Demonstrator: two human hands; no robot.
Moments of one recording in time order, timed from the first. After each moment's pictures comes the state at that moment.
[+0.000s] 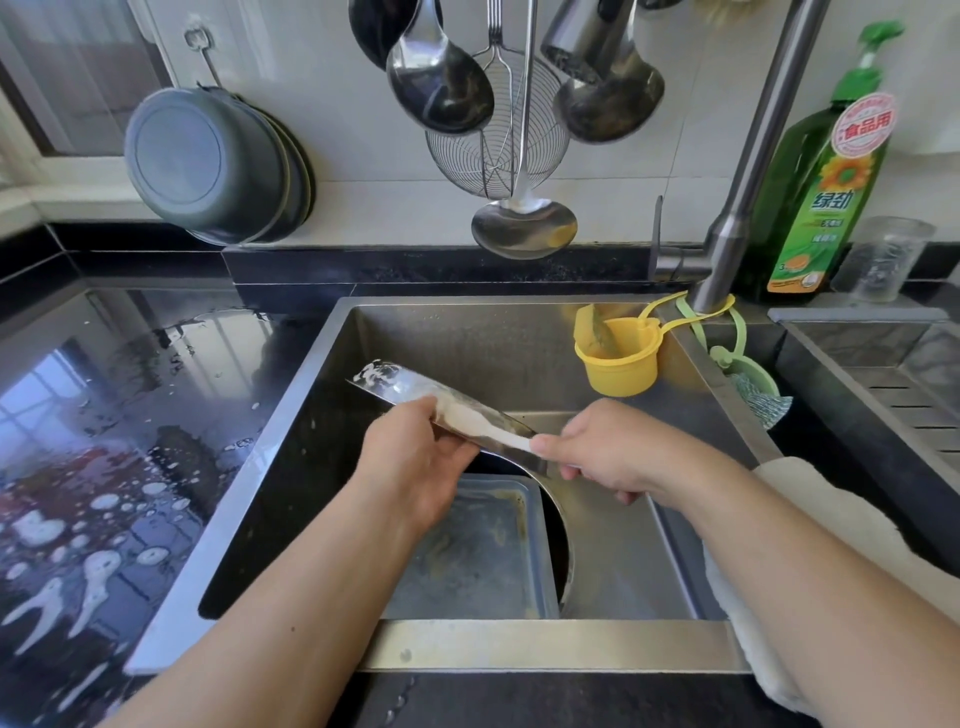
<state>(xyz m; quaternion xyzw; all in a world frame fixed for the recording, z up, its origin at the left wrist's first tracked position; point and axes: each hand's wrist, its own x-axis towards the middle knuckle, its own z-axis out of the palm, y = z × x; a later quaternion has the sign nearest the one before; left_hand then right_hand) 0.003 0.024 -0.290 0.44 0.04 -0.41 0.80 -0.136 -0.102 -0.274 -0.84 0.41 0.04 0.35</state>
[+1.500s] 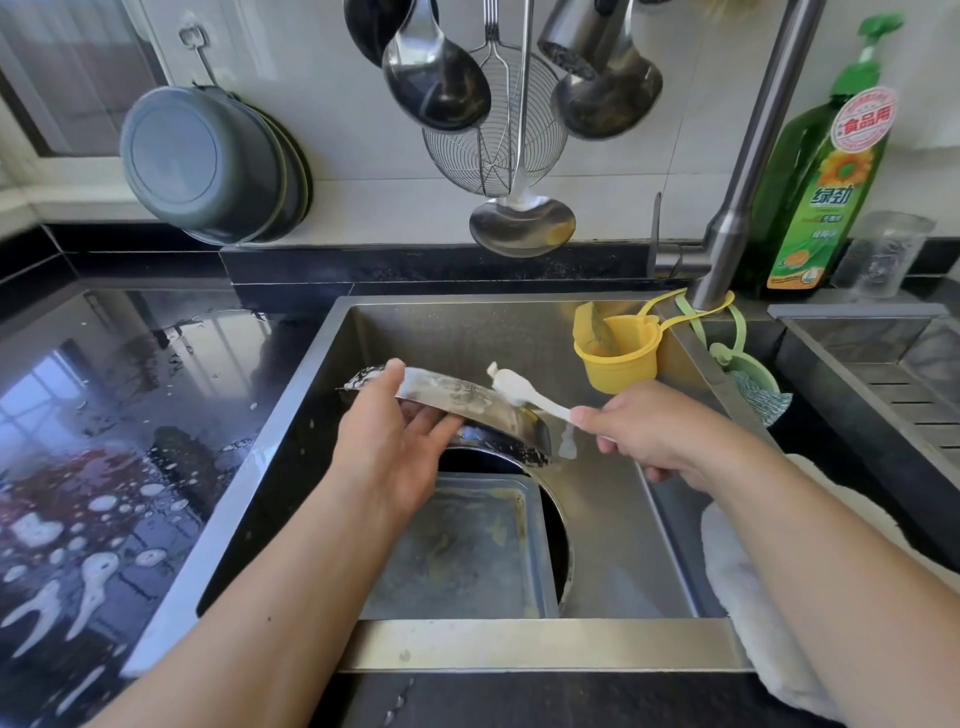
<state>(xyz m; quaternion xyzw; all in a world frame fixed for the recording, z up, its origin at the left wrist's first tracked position) 0.013 0.031 -0.280 0.42 0.03 -0.40 0.82 -0.149 -0.126 -0.273 -0.81 0.46 -0.01 0.36</state>
